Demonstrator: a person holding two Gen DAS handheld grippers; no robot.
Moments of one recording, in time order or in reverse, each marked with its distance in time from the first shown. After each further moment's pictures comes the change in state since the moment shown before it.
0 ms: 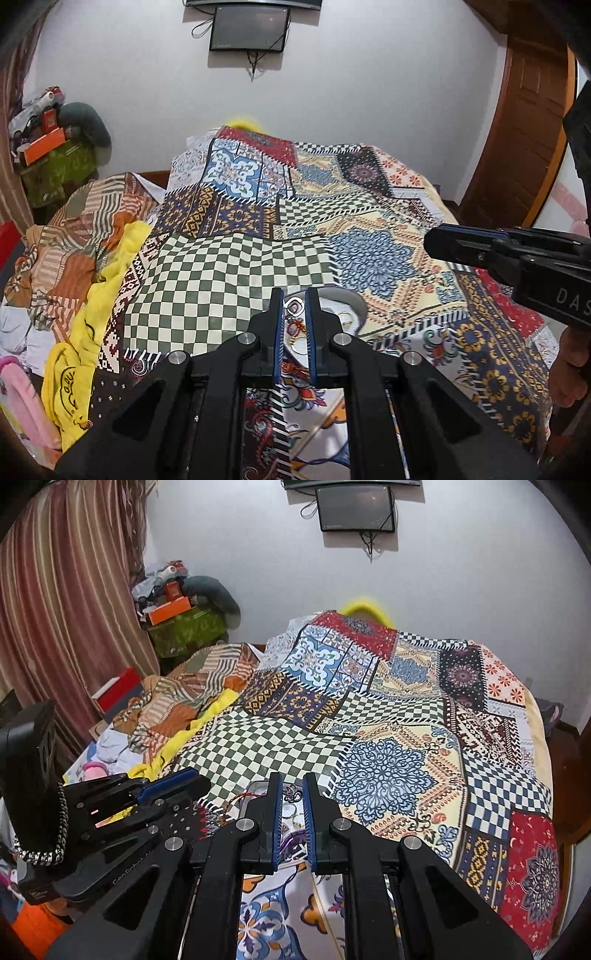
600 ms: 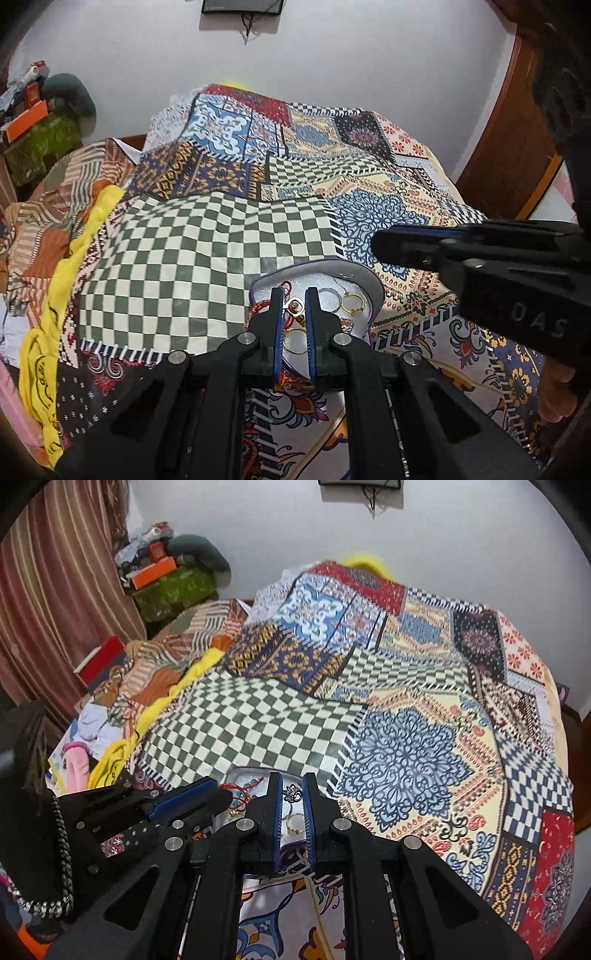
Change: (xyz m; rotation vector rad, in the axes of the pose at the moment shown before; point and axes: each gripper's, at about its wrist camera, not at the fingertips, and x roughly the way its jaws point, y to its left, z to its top) left arm 0.061 0.001 -0.013 -0.023 0.130 -0.052; right arm 0.068 -0.007 0.001 0.017 0.182 -0.009
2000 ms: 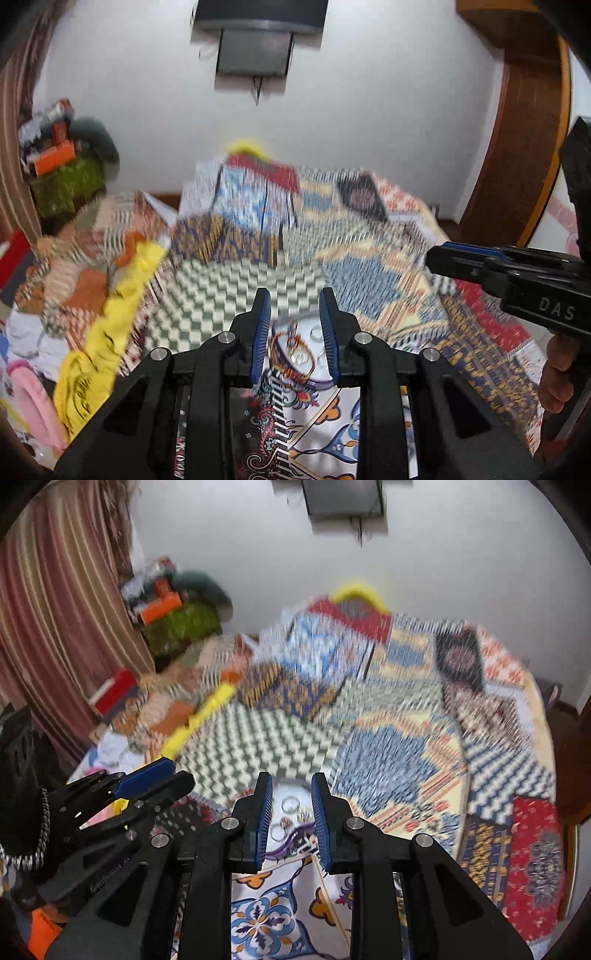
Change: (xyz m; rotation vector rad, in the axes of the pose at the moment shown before) left arm -0.132 -0.018 0.014 0.026 -0.246 0.064; right arm -0.111 0.008 -0.014 0.027 -0.226 -0.004
